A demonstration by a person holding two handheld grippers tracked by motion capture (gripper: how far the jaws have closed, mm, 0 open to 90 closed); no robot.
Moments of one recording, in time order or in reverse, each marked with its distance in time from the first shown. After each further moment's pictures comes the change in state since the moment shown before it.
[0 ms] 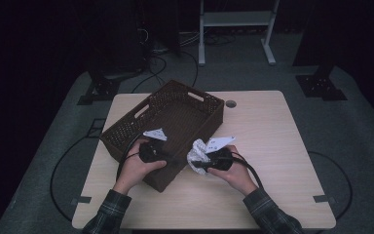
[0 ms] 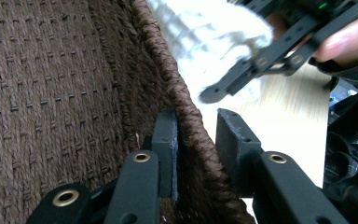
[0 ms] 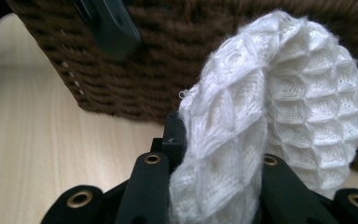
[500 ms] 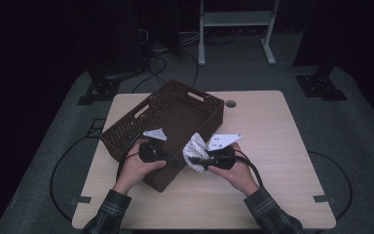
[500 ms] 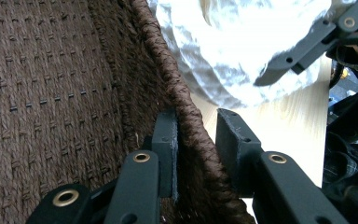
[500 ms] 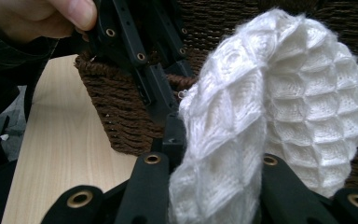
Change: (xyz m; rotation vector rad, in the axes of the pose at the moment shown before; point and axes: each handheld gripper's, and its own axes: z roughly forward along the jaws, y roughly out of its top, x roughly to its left) left arm 0.000 0.000 0.000 0.001 -0.003 -0.006; right arm 0.016 0.024 -0.024 -0.117 0.031 -0.026
